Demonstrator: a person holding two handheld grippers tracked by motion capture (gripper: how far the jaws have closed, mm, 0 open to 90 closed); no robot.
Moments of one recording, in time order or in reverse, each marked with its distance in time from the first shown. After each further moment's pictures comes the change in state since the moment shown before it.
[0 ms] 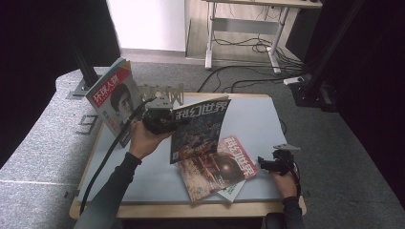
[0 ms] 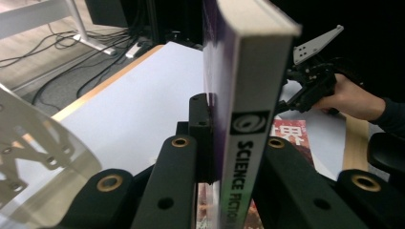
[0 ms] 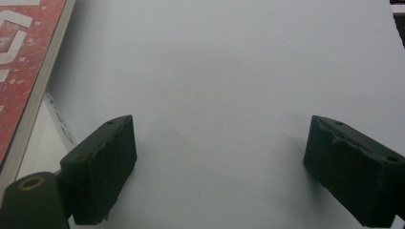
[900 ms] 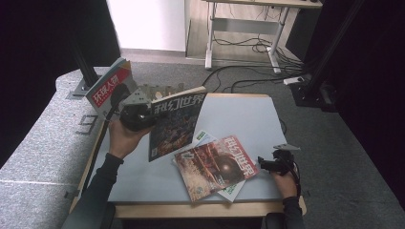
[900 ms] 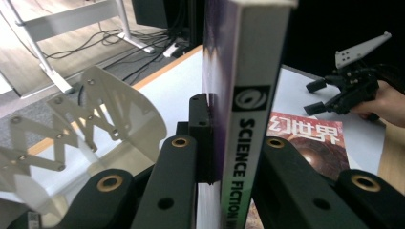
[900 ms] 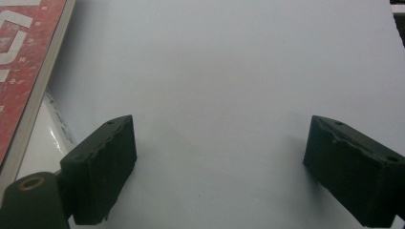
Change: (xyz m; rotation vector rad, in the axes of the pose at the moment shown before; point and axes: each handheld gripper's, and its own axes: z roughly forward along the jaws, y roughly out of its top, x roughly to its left) left arm 0.022 -0.014 -0.048 -0.028 0.141 -0.068; right arm 0.000 0.000 0.000 -0.001 0.001 0.001
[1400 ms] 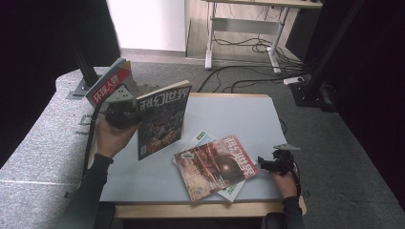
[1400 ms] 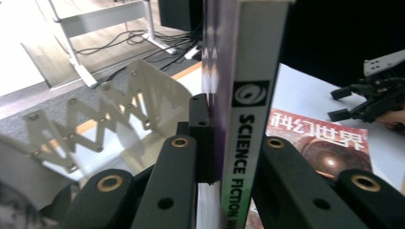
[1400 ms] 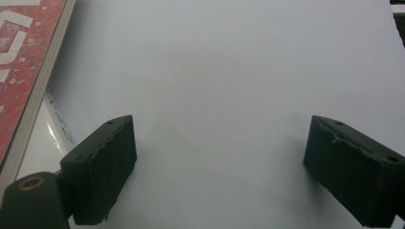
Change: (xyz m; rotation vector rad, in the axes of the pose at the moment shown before) left arm 0.020 -0.009 -0.025 -0.013 0.090 -0.043; right arm 0.000 0.000 0.000 -0.002 -0.002 0.001
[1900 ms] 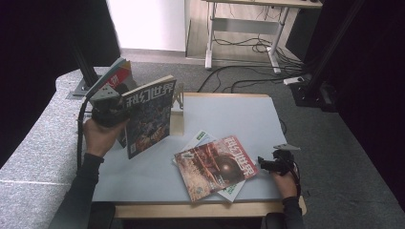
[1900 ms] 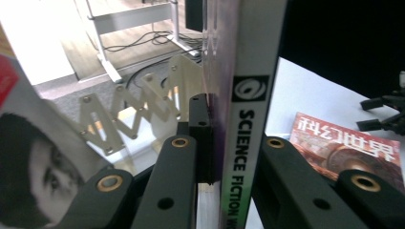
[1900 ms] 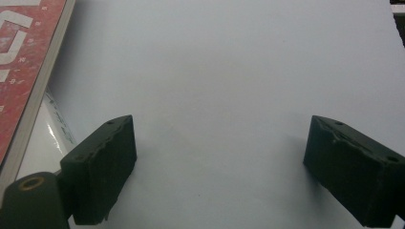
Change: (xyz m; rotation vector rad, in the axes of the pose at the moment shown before) left arm 0.024 -0.008 -0.019 -0.013 0.089 -0.055; right arm 0.000 0.000 0.000 0.002 0.001 -0.001
